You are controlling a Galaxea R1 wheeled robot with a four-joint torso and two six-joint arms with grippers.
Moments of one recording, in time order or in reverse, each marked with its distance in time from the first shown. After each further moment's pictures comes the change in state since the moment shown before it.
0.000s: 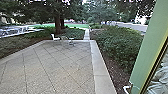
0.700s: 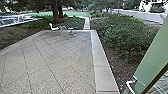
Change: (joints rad) left arm -0.128 -0.203 0.203 -0.100 0.008 -0.006; right arm 0.020 -0.077 0.117 0.003 0.003 0.000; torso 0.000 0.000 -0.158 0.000
